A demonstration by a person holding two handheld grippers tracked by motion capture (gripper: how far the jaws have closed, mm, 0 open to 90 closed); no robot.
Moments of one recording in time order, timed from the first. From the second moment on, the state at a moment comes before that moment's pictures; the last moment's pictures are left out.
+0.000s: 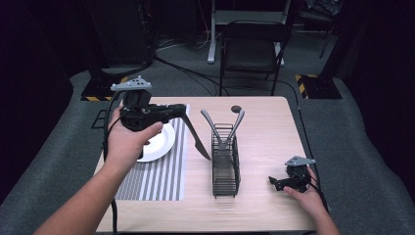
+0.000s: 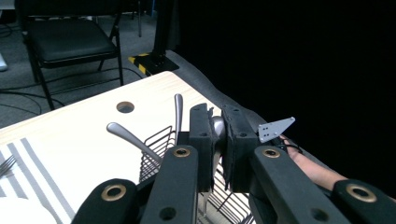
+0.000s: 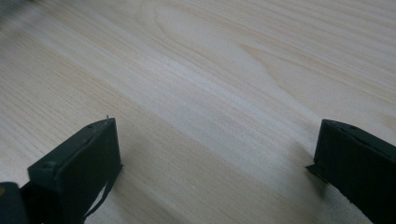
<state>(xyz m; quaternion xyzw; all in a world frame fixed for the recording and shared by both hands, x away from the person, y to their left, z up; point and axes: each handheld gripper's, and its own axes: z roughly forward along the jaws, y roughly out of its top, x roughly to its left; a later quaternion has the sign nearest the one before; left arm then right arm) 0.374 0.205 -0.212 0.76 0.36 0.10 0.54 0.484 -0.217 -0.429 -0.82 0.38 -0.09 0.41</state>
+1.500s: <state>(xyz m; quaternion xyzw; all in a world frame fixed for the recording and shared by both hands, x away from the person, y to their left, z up) 0.391 0.283 -0.344 0.70 0.48 0.05 0.52 0.484 -0.217 -0.429 -0.82 0.38 -0.09 0.41</state>
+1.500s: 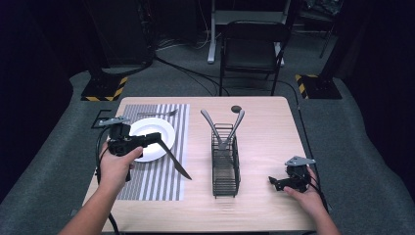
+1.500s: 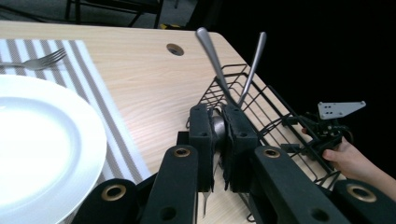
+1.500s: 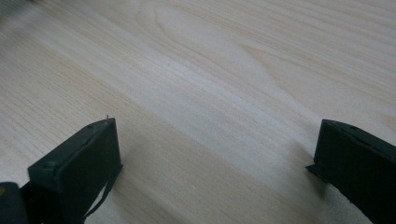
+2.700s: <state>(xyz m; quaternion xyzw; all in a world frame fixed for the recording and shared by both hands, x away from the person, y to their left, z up) 0.380 0.359 -0.402 0.59 0.59 0.04 0.55 0.484 -0.217 -0.429 -0.82 0.38 -0.09 0.41</state>
